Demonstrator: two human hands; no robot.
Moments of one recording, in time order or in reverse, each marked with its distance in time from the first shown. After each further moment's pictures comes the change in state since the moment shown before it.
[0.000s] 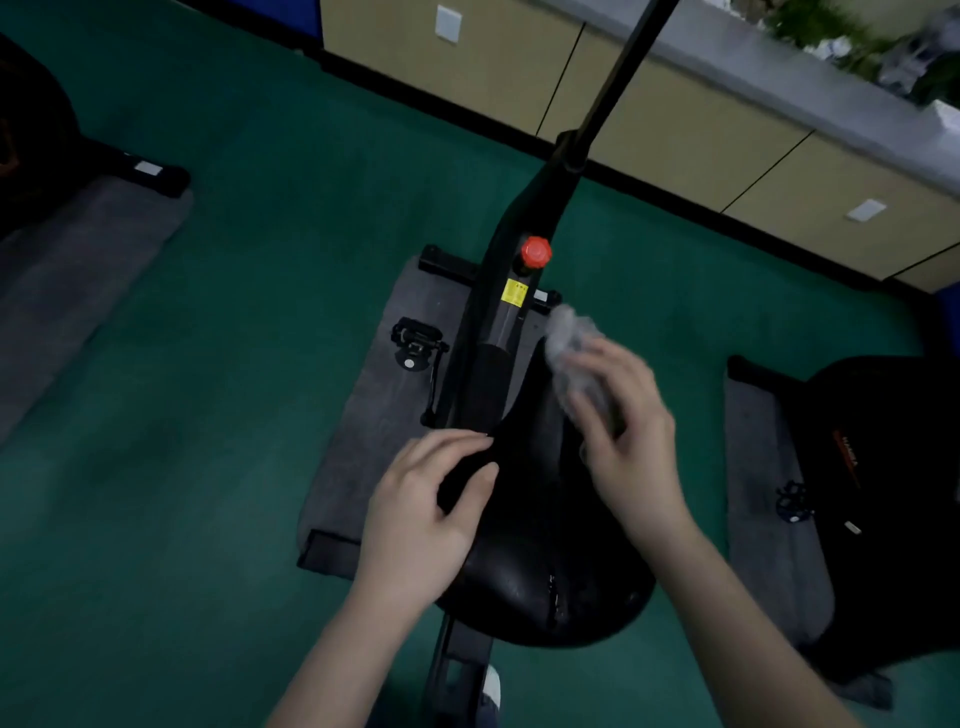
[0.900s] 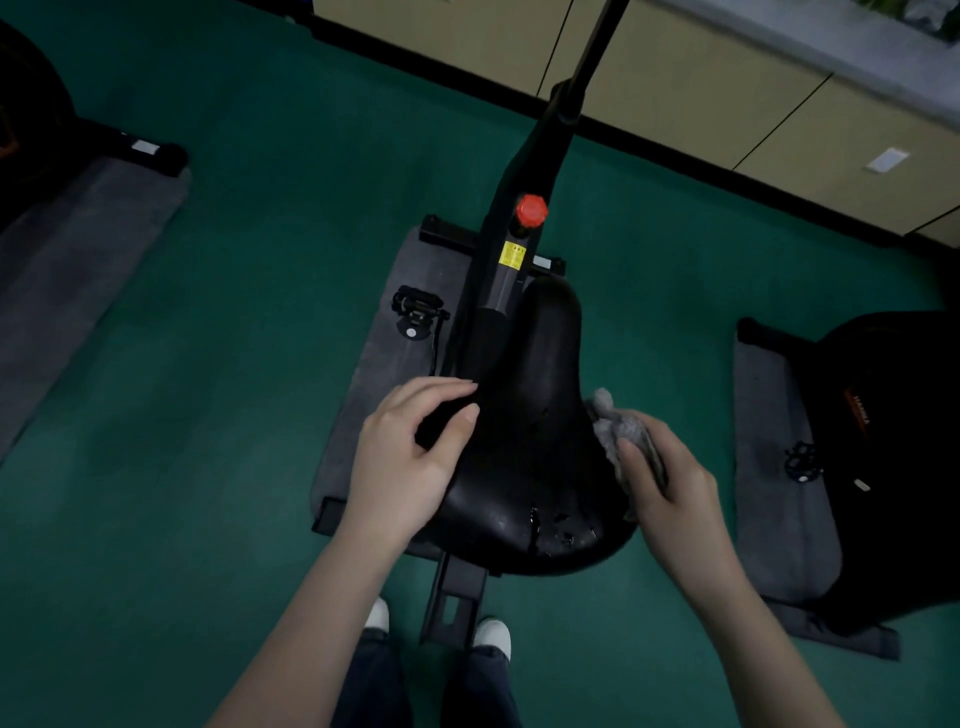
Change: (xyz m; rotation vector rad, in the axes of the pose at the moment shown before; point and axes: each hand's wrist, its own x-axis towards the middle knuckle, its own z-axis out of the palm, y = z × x) left_hand -0.003 0.004 -0.001 -0.116 0.002 -0.059; right_hand -0.088 0.016 -0.036 0.006 -0.078 0.398
